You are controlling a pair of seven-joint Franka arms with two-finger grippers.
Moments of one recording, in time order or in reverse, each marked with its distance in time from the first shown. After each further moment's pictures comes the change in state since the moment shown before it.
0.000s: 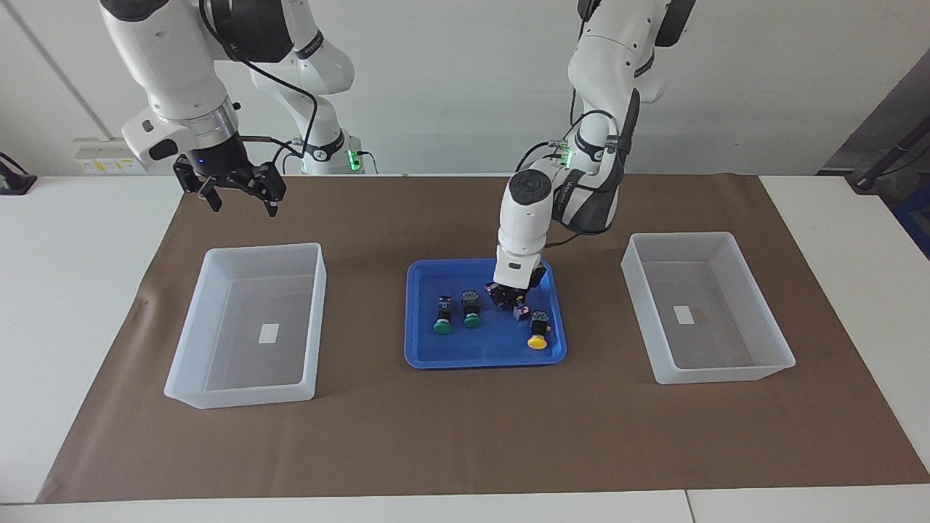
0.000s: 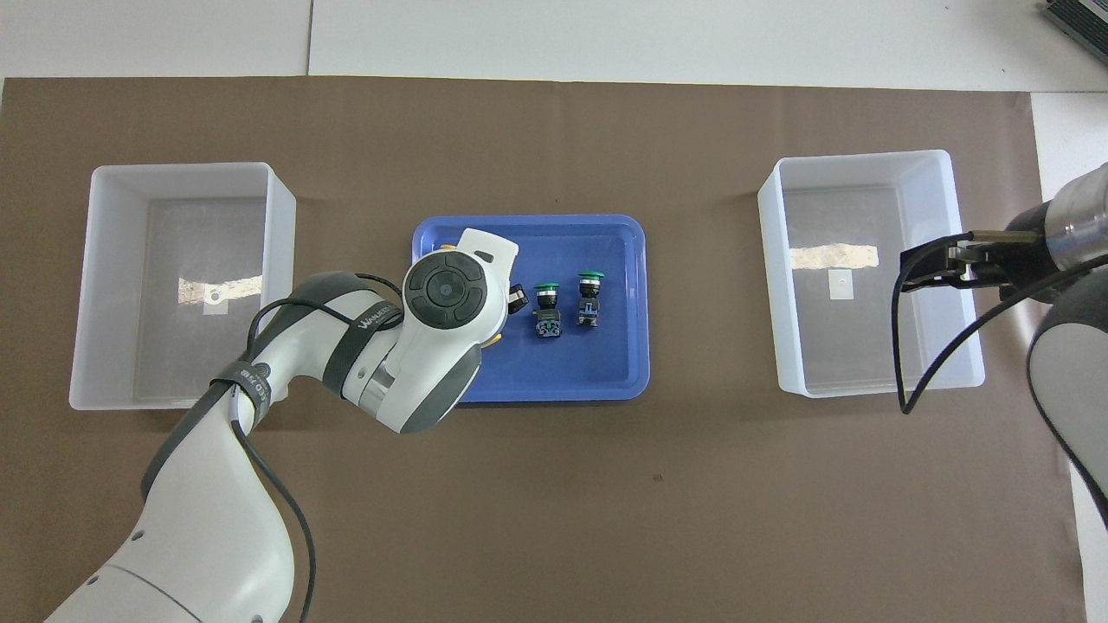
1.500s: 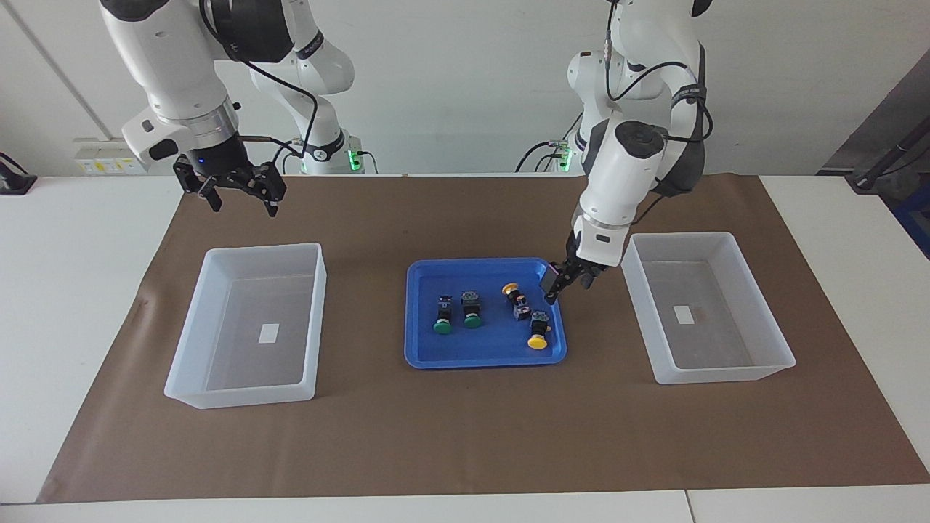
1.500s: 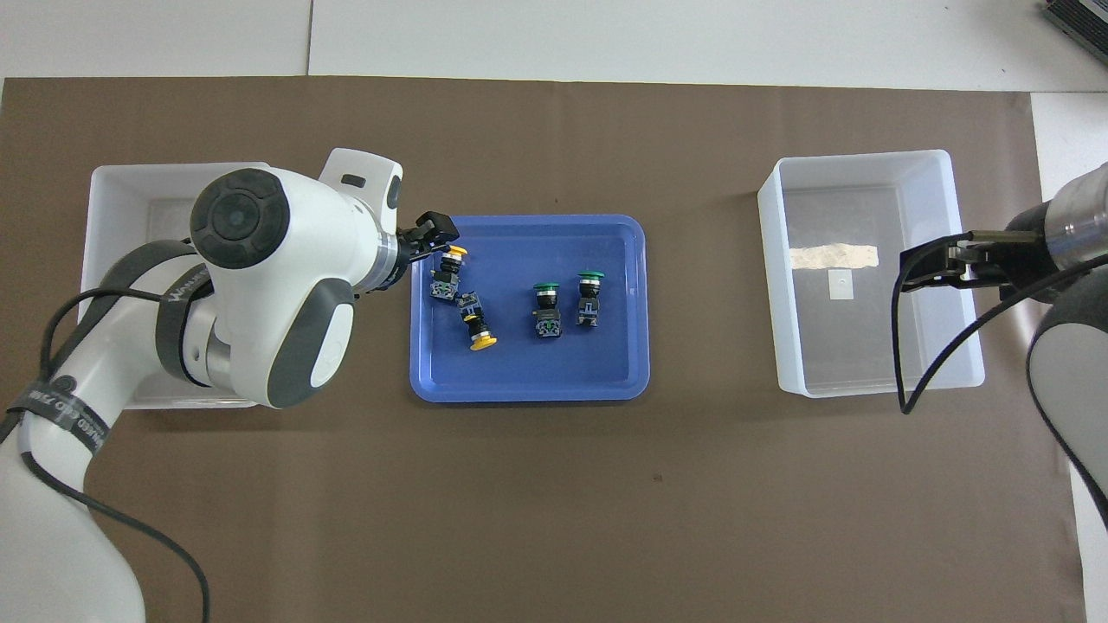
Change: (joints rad) left arm 0.147 -0.149 -0.010 0.033 -0.158 -0.056 0.177; right arm 0.000 0.000 0.000 0.000 0.000 0.000 0.000
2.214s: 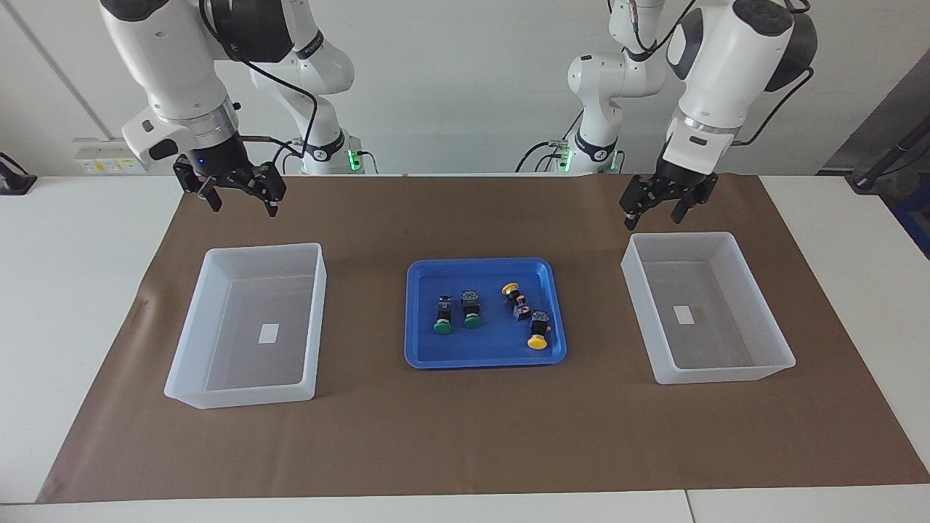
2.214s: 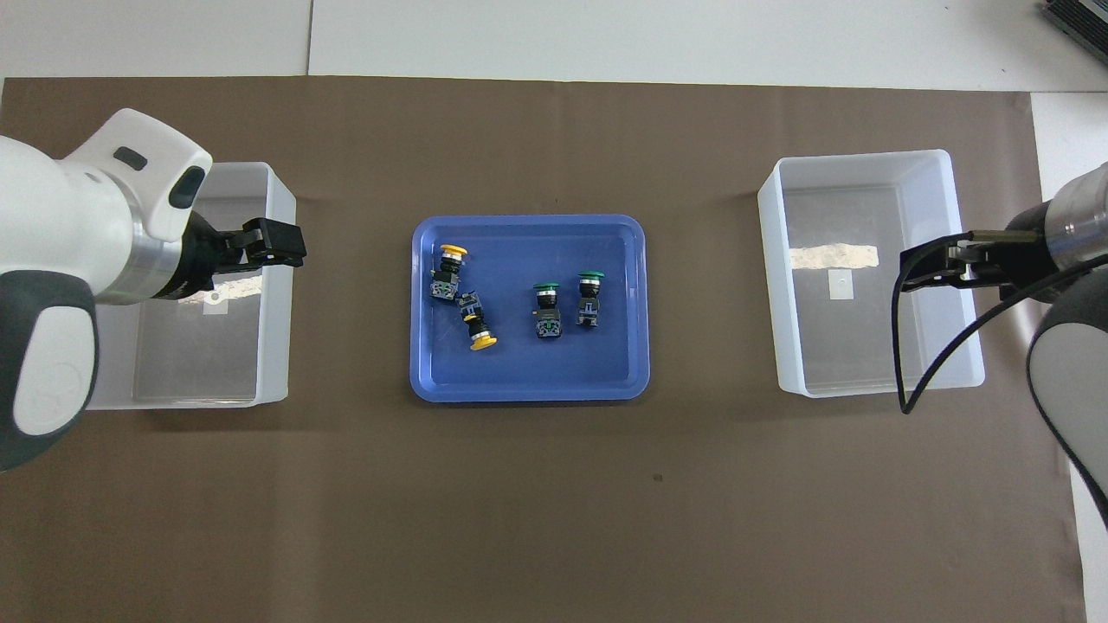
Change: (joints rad) left arm 0.188 -0.262 0.000 0.054 -0.014 -0.340 0.404; right arm 0.000 0.000 0.000 0.000 0.000 0.000 0.000
